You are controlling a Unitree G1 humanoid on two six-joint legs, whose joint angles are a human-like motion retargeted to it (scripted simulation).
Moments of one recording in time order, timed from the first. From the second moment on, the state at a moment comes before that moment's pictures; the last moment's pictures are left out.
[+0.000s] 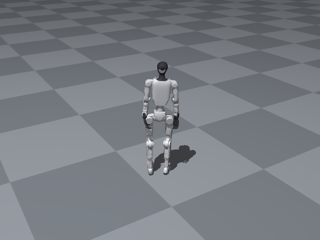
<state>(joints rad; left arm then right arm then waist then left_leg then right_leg) -0.01 0.04 -0.18 1.55 0.10 0.37 -0.37 -0.03 -0.14 0.26 1.48 -0.55 0.04 0.22 -0.03 0.01 -0.04 0.00 -0.08 -0.04 0.01 -0.41 -0.01 -0.02 -0.08 -0.33 0.04 0.04 0.05</state>
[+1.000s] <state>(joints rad) -0.01 0.04 -0.19 1.55 0.11 0.36 -0.37 -0.03 -0.14 0.26 1.49 -0.56 0.04 0.22 -0.04 0.01 -0.04 0.00 -0.08 -0.04 0.01 -0.41 -0.01 -0.02 -0.08 -0.33 0.04 0.04 0.04</state>
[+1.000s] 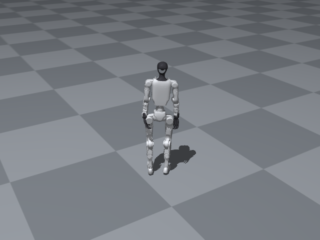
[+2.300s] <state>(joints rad) 0.00 0.04 -0.18 1.55 0.10 0.36 -0.36 -0.03 -0.14 0.28 1.48 -0.57 0.04 0.21 -0.04 0.00 -0.03 0.00 -0.08 -0.05 0.00 -0.41 -0.01 -0.02 -0.07 -0.33 0.03 0.04 0.04</state>
